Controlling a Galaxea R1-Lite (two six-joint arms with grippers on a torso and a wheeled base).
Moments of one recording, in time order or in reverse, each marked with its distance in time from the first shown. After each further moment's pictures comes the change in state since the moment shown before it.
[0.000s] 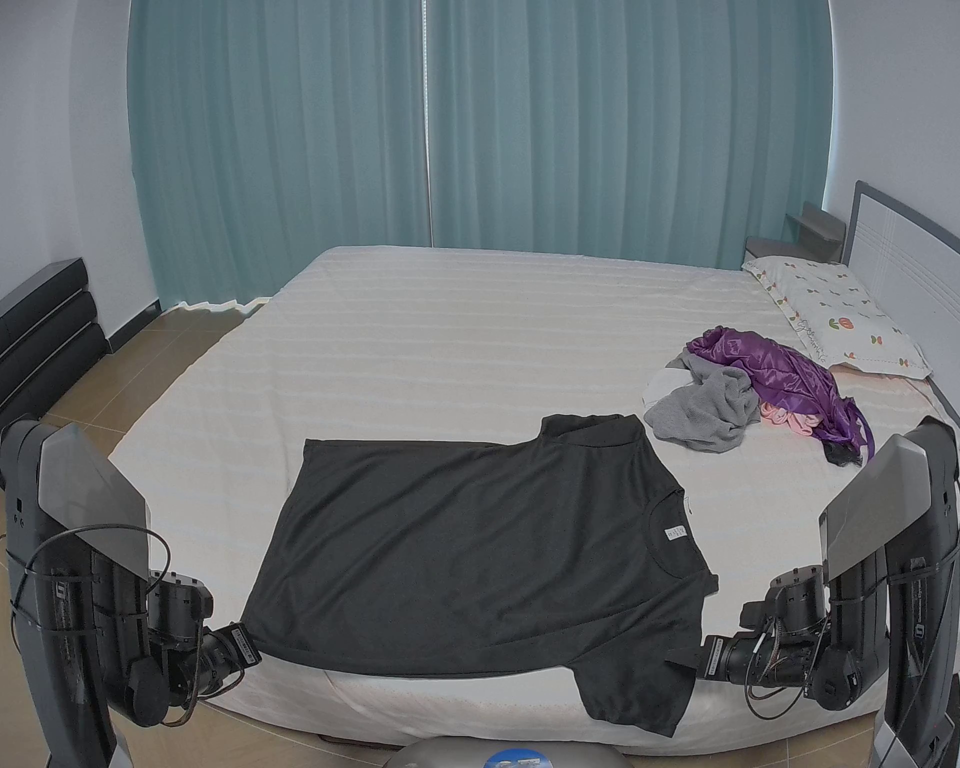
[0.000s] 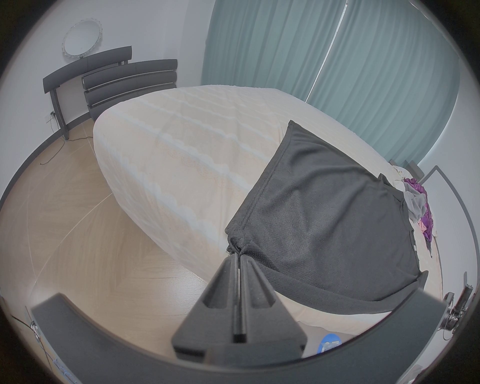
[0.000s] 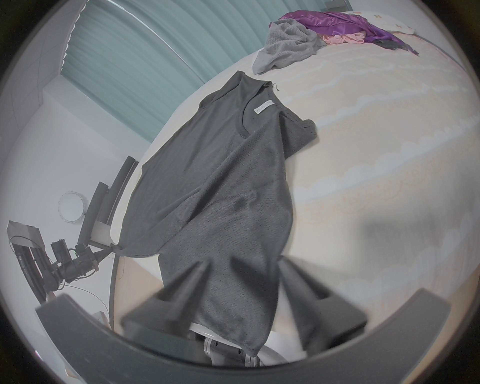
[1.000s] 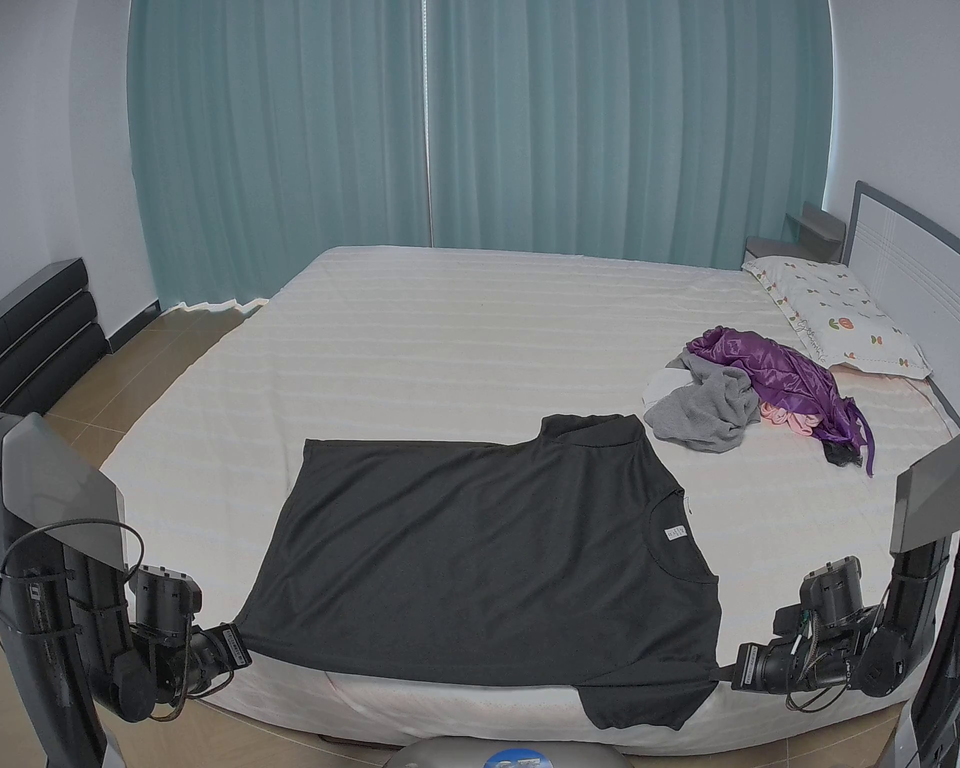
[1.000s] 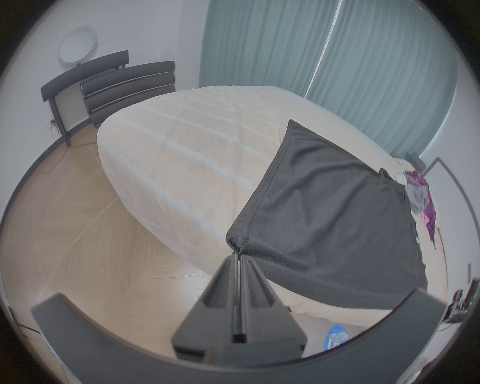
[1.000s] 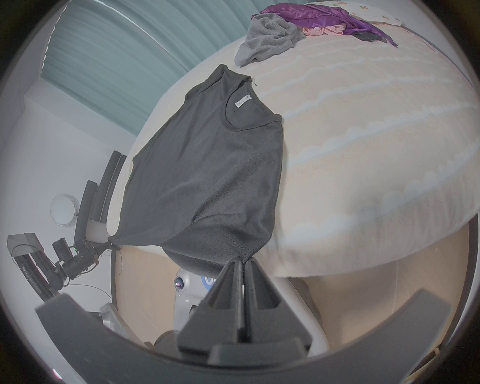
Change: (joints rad) left arm 0.018 -0.103 0.000 0.126 0.003 0.056; right arm -0.051 -0.289 0.056 0.384 0.015 -0.023
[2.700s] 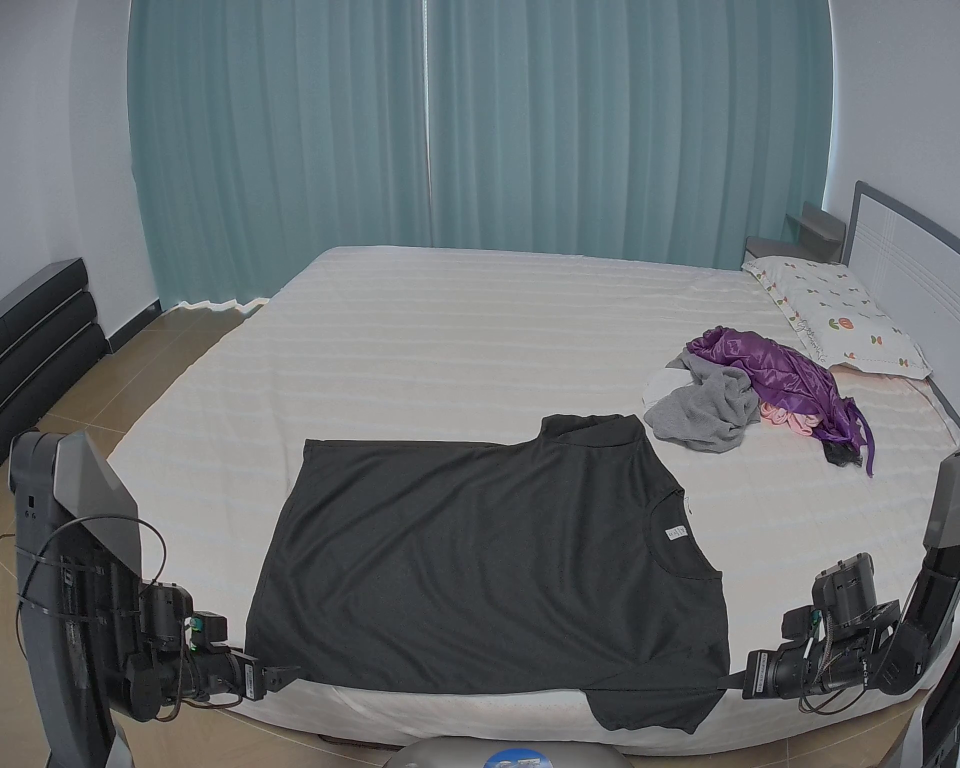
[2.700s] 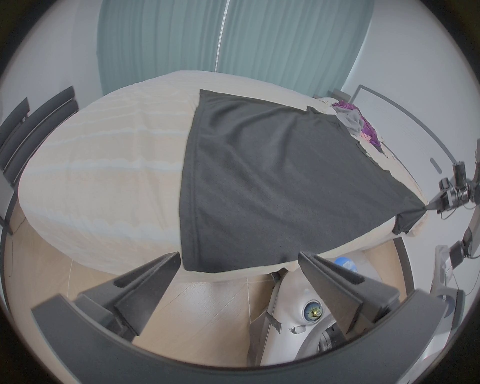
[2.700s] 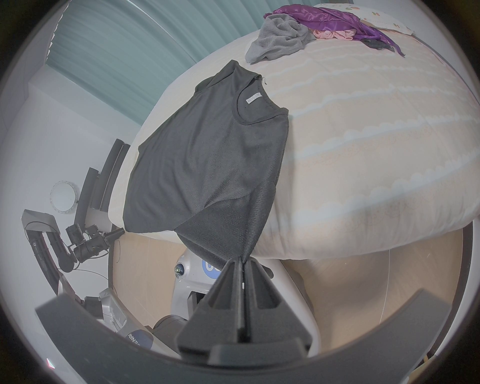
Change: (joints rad) left arm 0.126 0.216 0.000 -0.187 -0.466 0.563; right arm 0.017 -0.166 -0.001 0.202 0.010 -0.056
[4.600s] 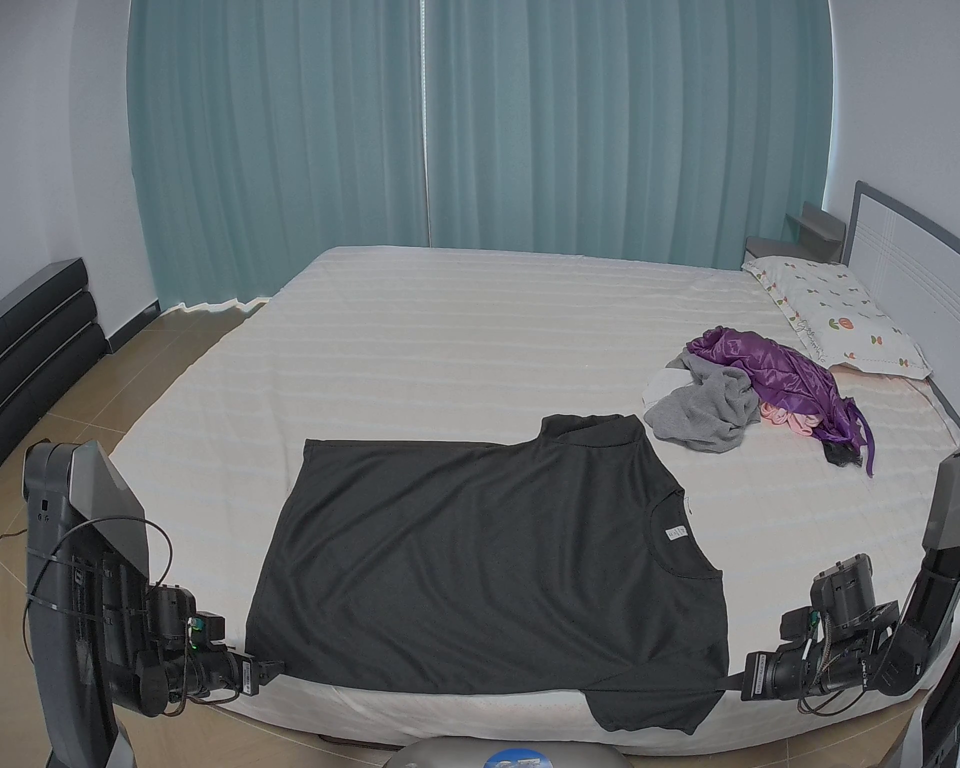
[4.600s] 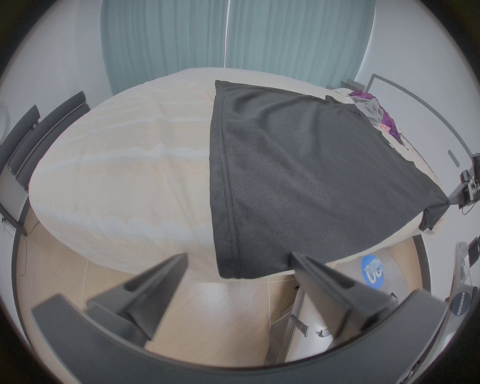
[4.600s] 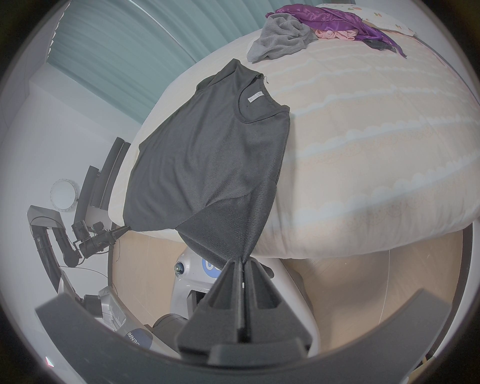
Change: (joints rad) left arm 0.038 0.087 -0.069 -0.003 0.093 0.049; right arm 0.009 0.001 0.000 0.001 -0.002 -0.001
